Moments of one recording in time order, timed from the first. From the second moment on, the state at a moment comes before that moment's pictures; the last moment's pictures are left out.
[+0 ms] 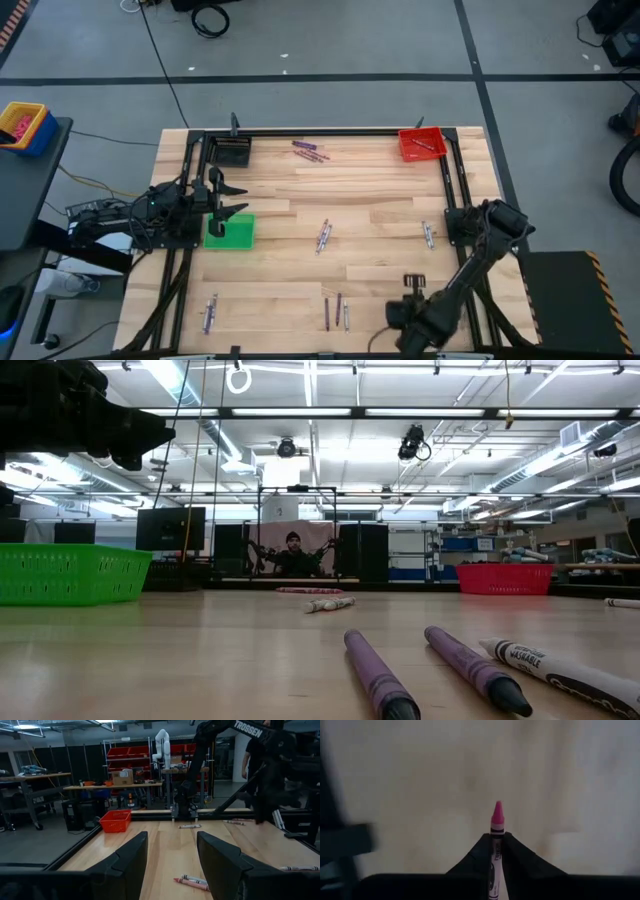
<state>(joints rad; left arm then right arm) 0.13 0.01 0.05 0.08 0.02 0.06 0.87 1.95 1.44 -1.20 0.14 0.93</state>
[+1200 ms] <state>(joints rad) 0.13 0.01 0.05 0.08 0.02 0.06 -0.74 1.50 0.98 -0.72 0.51 -0.60</state>
